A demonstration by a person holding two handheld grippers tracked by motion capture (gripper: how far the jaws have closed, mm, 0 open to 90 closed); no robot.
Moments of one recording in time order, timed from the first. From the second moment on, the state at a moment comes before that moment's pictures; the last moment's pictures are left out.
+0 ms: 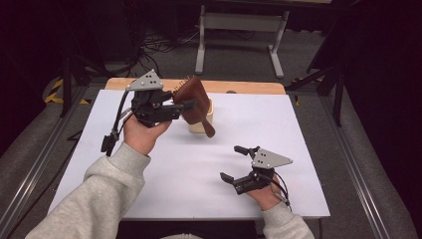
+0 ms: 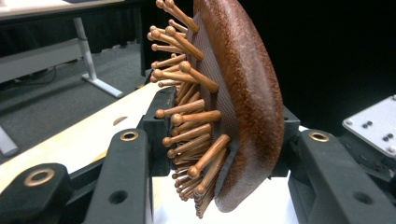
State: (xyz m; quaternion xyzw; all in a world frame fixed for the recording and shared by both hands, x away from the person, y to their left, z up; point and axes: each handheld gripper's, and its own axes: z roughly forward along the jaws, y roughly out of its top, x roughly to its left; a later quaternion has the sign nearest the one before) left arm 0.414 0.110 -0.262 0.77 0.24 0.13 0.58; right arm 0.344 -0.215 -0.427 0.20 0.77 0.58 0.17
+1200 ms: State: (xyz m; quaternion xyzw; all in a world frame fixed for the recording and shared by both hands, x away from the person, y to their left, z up) left arm 0.451 0.111 -0.255 0.72 0.28 0.23 0.59; right arm 0.348 -0.216 -0.433 0.21 0.78 0.57 0.16
